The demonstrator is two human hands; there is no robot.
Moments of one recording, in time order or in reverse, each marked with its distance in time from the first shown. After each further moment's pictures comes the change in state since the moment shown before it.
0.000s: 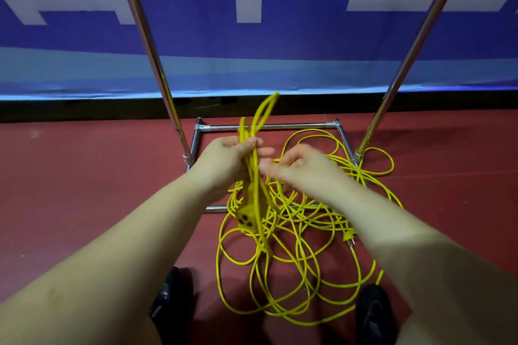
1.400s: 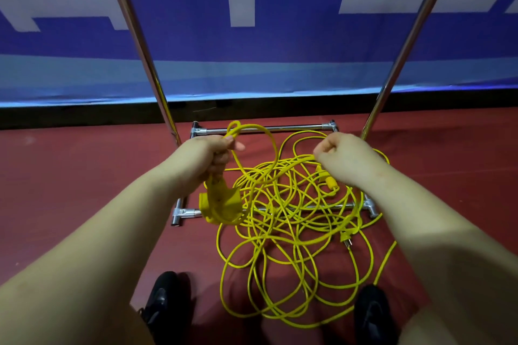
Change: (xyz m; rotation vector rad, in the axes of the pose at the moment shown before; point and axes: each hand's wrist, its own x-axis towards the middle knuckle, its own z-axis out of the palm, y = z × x) left_hand 0.013 0.007 -0.033 0.245 -0.031 -0.047; right_hand 0.019 0.022 -0.055 -0.433 0.271 -0.020
